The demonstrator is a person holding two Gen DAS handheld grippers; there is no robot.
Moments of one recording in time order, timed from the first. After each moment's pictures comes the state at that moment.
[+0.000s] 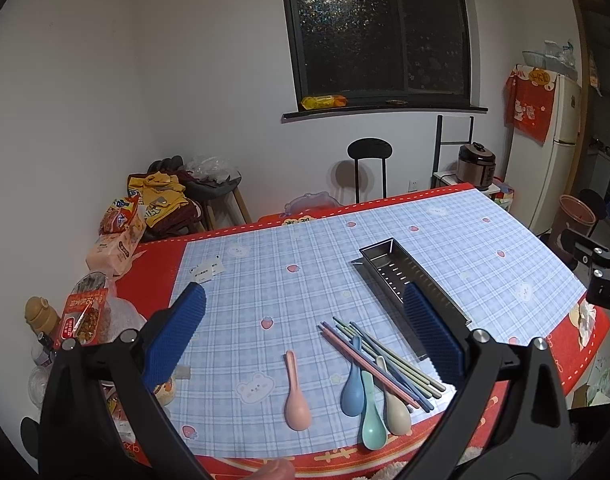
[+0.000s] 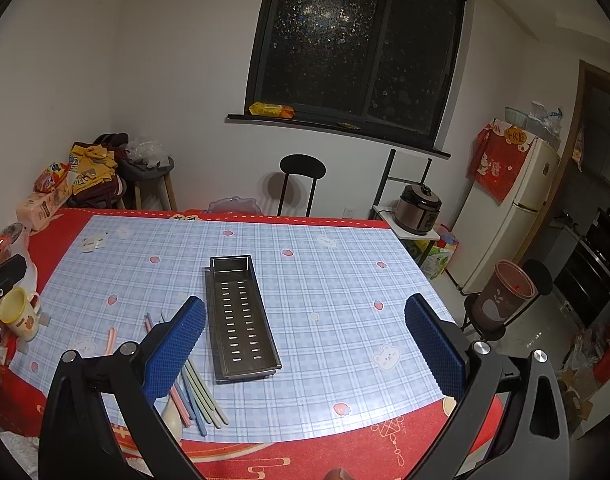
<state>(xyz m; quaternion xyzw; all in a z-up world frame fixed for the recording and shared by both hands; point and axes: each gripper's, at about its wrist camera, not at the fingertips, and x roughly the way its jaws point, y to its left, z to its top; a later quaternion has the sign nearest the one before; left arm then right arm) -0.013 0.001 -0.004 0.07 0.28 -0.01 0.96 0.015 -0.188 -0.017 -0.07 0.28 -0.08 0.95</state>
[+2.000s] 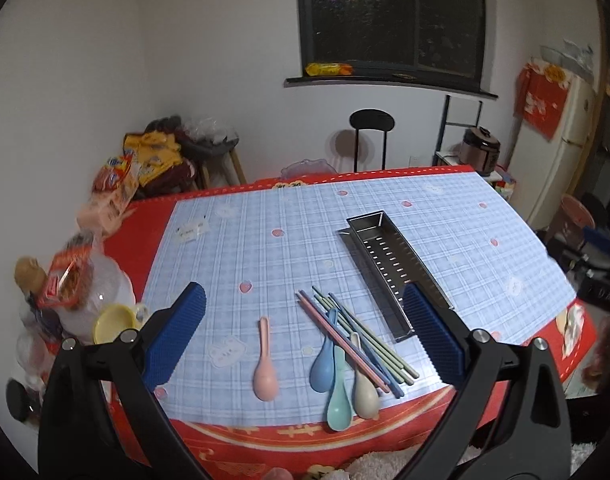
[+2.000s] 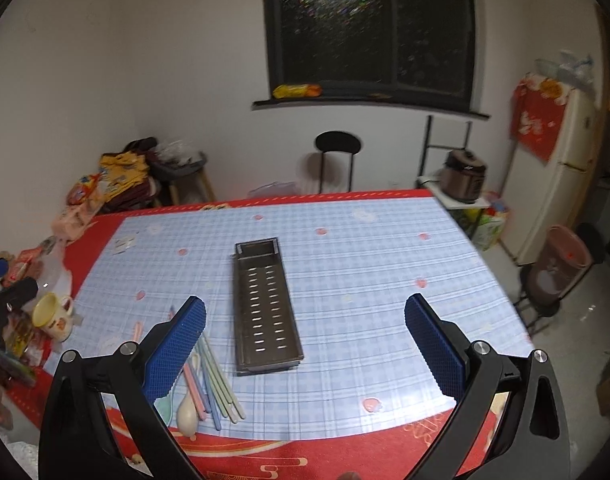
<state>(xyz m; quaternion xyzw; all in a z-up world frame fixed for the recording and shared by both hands) 0.000 -0.017 -0.014 0.02 0.35 0.01 0.94 0.048 -0.253 -0.061 0.01 0.31 0.02 0.95</state>
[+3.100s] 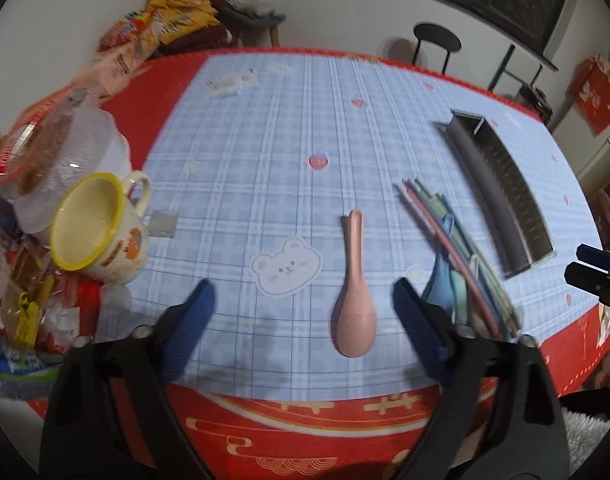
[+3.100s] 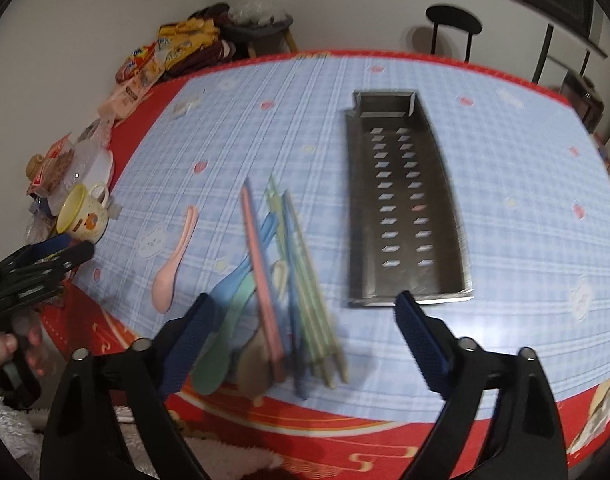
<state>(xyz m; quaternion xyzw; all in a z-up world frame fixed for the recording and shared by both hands) 0.057 0.123 -0.189 -0.05 0.51 0.03 0.86 0.131 -0.139 -0.203 0.00 0.53 0.17 0.83</state>
